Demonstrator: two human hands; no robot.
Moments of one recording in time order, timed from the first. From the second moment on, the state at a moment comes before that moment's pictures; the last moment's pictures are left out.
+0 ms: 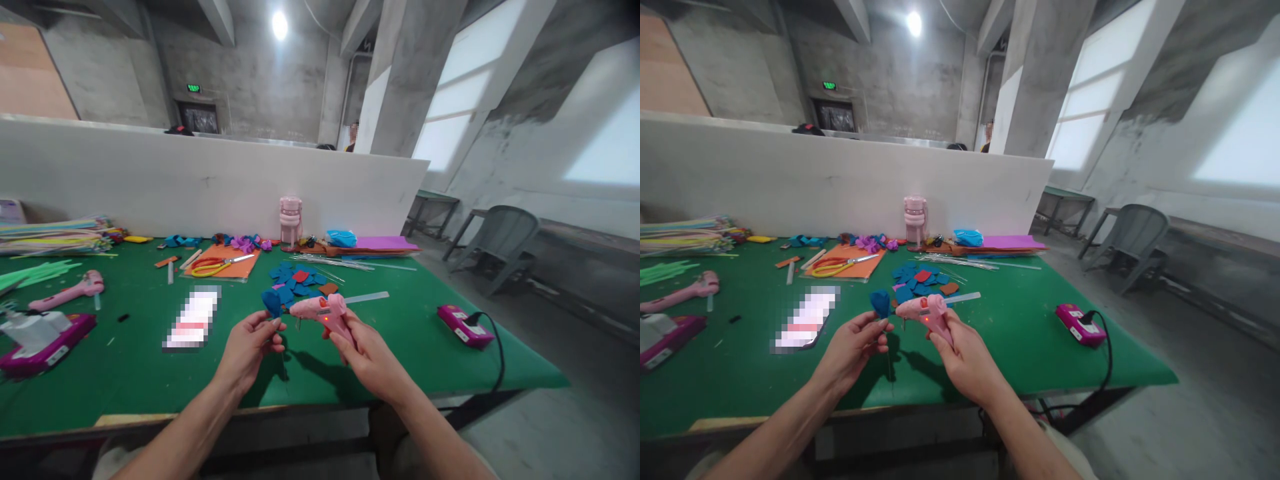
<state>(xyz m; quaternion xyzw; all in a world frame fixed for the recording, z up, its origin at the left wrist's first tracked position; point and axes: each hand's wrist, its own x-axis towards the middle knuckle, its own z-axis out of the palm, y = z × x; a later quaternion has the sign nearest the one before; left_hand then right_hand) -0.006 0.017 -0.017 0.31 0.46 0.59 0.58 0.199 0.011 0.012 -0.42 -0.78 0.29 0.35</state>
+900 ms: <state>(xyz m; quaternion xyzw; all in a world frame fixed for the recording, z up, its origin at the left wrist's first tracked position) -0.007 0.018 -0.021 0.36 0.42 0.56 0.61 0.194 0.006 0.019 -0.40 -0.80 0.27 0.36</state>
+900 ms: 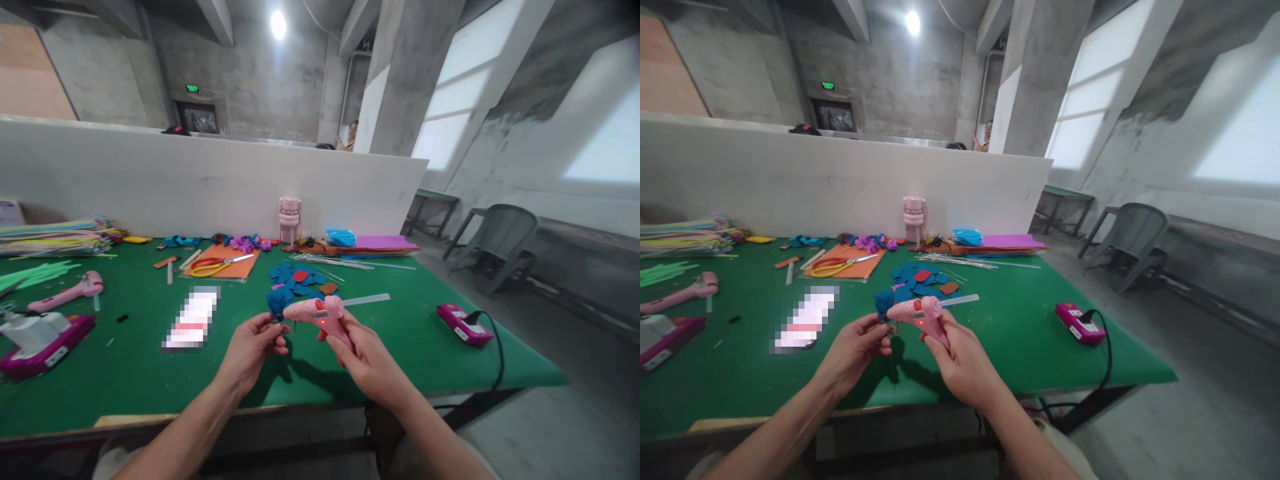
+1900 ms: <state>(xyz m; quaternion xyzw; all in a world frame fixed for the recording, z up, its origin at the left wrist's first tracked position) -0.005 0.016 -0.020 0.38 0.42 0.56 0.61 0.194 0.005 0.019 -0.40 -0.81 0.25 0.34</state>
